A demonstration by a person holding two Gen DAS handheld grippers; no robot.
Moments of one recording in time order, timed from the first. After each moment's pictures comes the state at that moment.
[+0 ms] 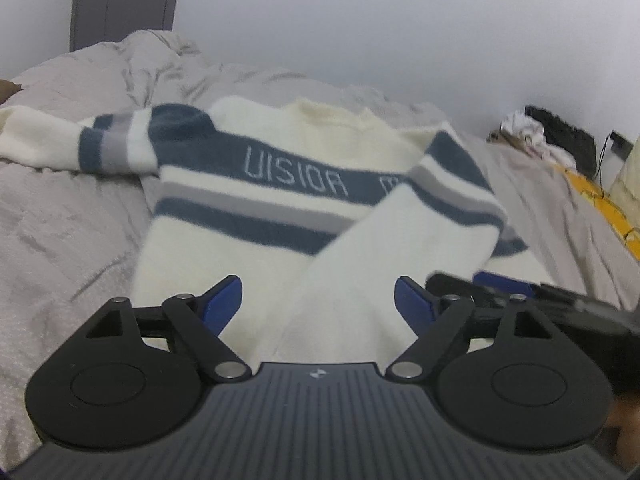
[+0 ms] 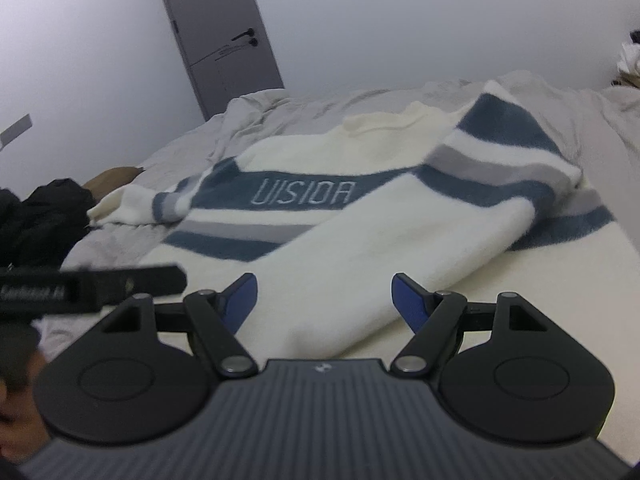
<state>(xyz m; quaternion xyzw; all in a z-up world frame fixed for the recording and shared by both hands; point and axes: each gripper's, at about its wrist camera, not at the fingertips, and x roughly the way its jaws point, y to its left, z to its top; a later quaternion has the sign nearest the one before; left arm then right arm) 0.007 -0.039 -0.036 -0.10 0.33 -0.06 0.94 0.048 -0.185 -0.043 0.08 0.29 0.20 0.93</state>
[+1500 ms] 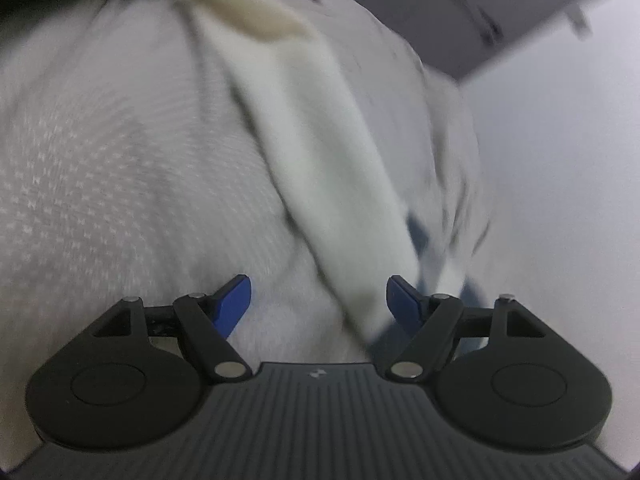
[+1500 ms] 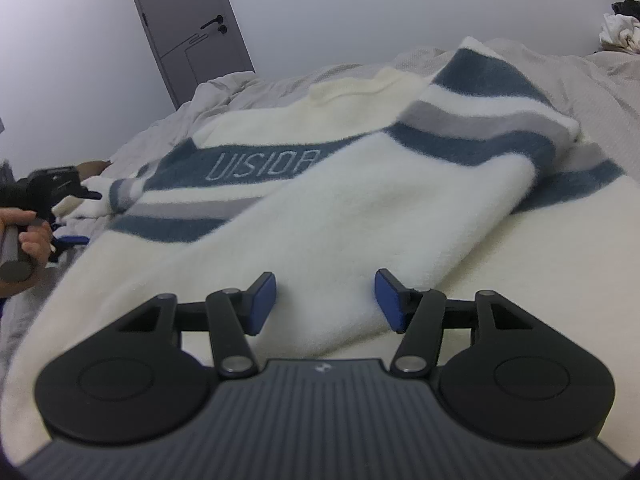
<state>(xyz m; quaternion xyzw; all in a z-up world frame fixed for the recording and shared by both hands) 0.116 0.276 -0.106 -0.51 0.24 0.22 0.80 0.074 -0.183 -0.084 0.09 0.32 0.17 0.93</state>
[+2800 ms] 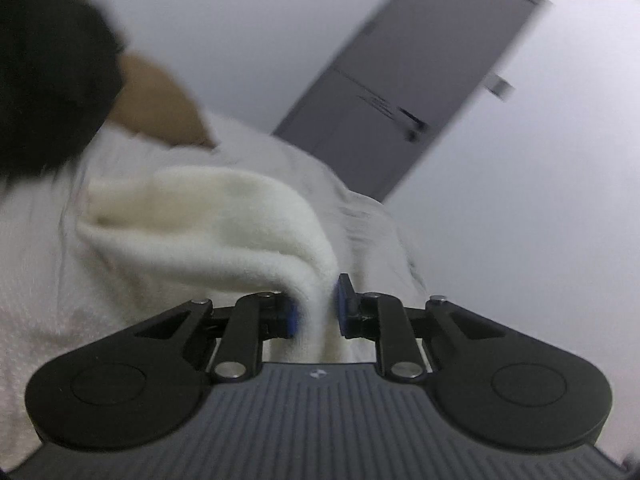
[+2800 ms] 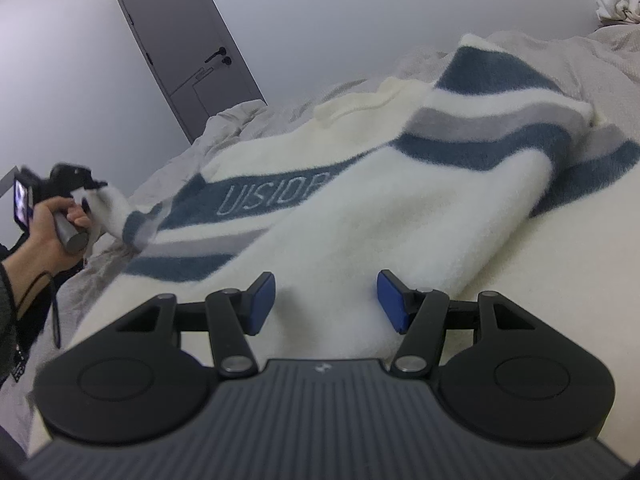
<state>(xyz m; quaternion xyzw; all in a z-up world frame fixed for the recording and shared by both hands) 0.193 0.258 -0.010 -0.34 0.08 0.23 0.91 0.083 -0.193 -0.090 0.15 0.29 0.19 0.93</state>
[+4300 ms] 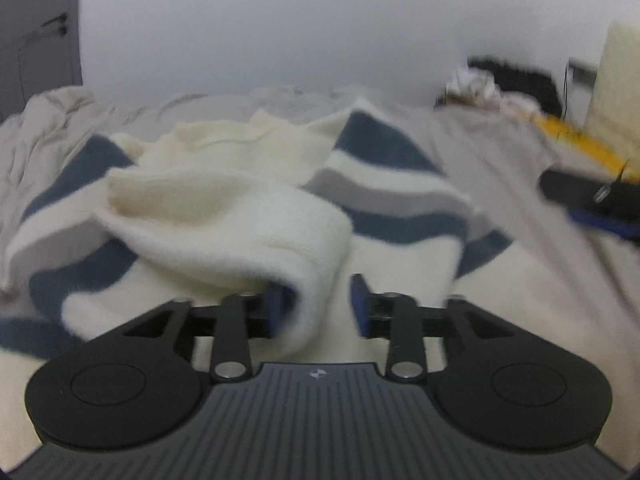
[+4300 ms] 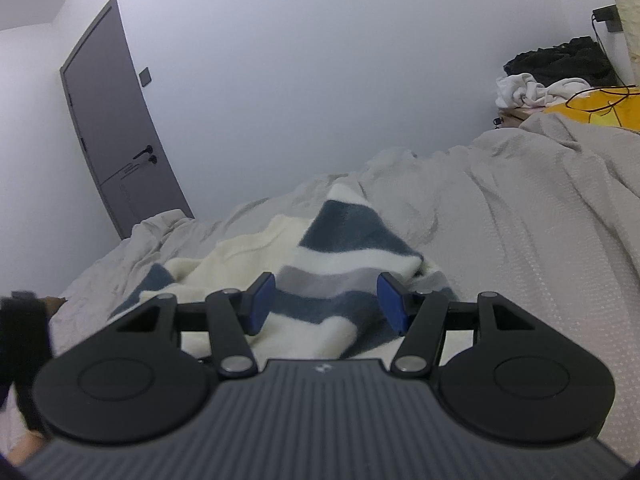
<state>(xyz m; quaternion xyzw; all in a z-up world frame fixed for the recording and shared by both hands) 0.114 -0.150 -0.068 -0.01 0.29 -0.14 0.95 0.044 -0.290 -0.014 0.16 0.17 0.05 0.97</state>
